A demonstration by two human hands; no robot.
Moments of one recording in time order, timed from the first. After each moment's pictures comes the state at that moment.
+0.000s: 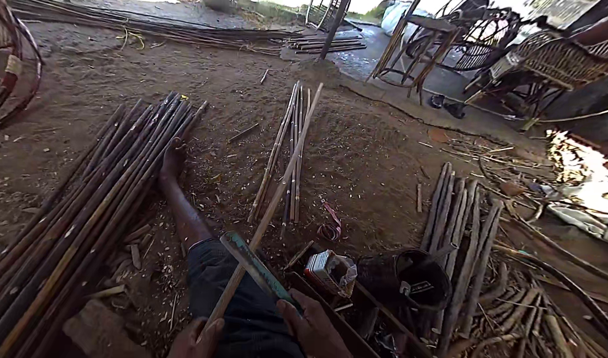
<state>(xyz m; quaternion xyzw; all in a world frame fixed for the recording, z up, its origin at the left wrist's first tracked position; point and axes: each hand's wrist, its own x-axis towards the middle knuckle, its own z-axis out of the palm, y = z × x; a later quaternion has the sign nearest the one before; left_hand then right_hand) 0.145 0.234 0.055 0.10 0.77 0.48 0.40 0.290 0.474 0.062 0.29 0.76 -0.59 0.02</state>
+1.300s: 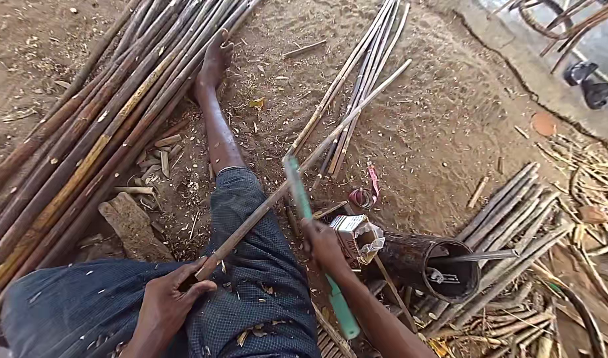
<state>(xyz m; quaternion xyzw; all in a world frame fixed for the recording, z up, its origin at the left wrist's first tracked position) 0.180 0.162 0.037 0.17 0.86 0.45 0.16 0.254 0.520 0.029 0.34 0.79 -0.49 0.15</state>
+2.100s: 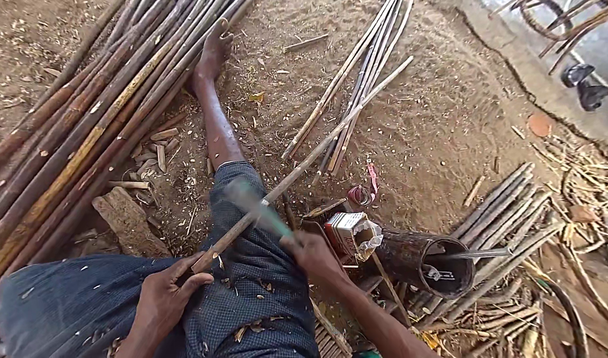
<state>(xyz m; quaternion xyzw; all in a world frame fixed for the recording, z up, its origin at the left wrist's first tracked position) 0.175 0.162 0.038 0.15 0.86 0.44 0.18 0.256 0.502 0.045 0.26 0.84 -0.44 0.20</state>
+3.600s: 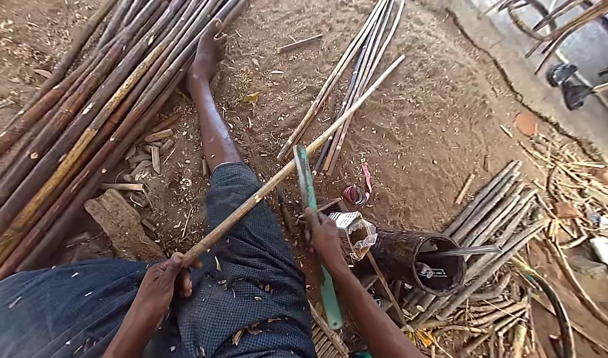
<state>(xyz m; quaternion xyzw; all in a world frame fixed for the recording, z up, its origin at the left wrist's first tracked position) 0.165 0.176 0.039 -0.10 0.66 0.65 0.36 0.259 0.519 0.034 0.37 0.81 -0.45 0.11</state>
